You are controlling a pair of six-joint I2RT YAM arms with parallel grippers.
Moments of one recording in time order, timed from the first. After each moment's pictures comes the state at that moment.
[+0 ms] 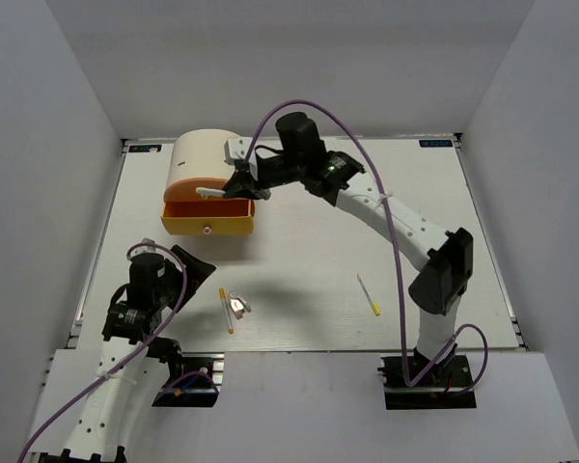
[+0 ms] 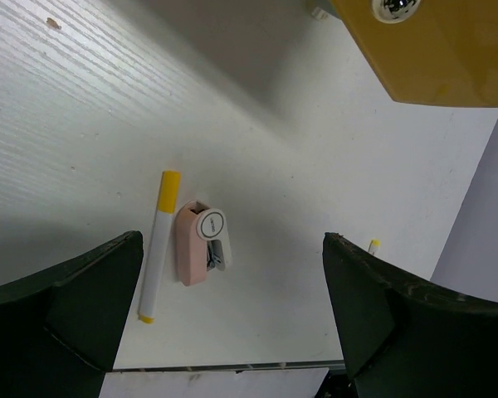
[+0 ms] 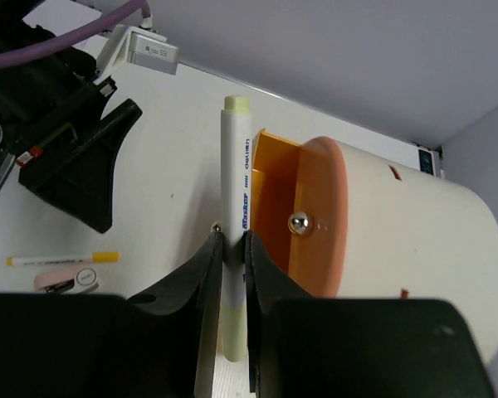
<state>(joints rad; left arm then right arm) -0.13 0.49 0.50 -0.71 0.09 -0.94 0.82 1.86 1.94 -0.42 -0.82 -0.61</state>
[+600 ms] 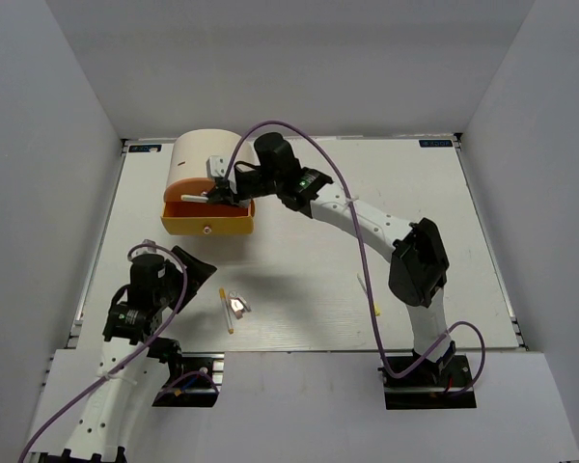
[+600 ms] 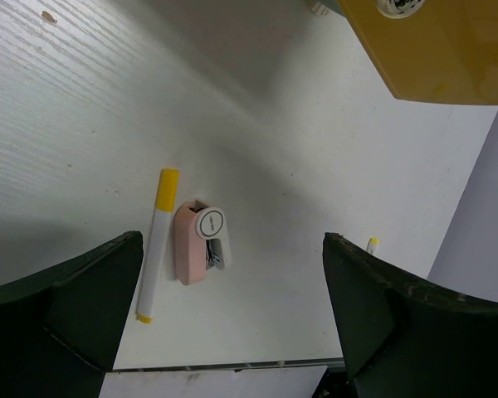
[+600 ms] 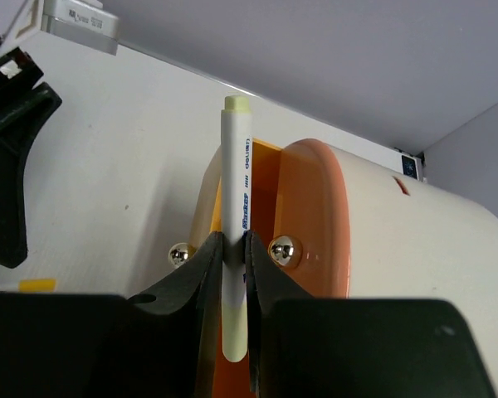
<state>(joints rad) -0.13 0.48 0.48 -0.70 0.10 -0.95 0.88 2.02 1.88 -0.14 -0.75 -0.61</state>
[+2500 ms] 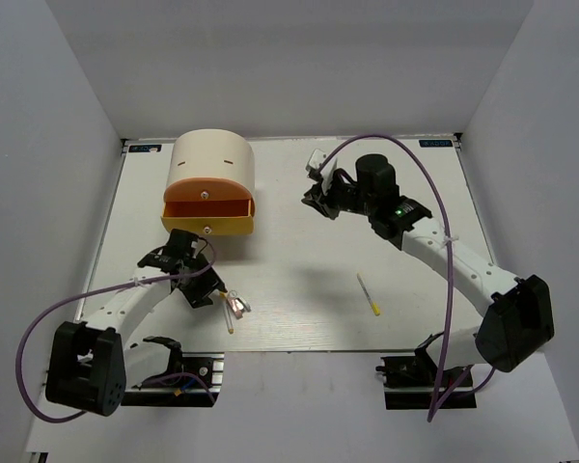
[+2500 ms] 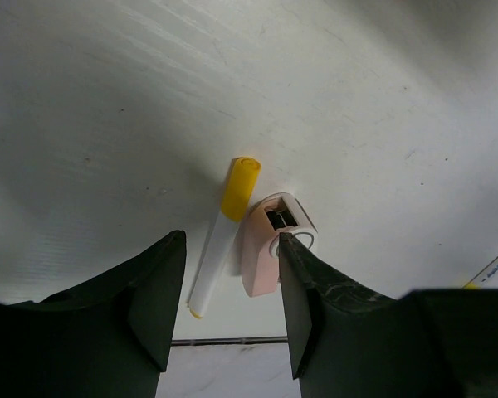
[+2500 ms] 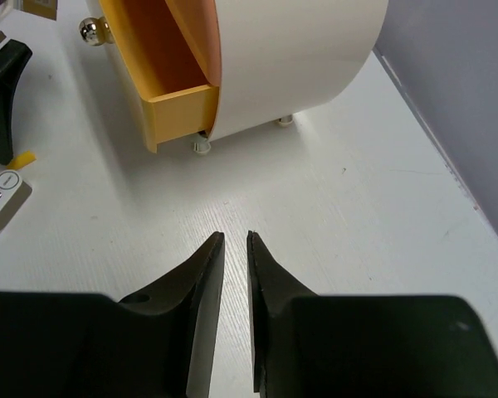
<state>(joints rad) -0.22 1.11 0.56 -0.65 0.14 -0.86 0.62 1.39 1.15 -0.10 -0.46 -0.40</state>
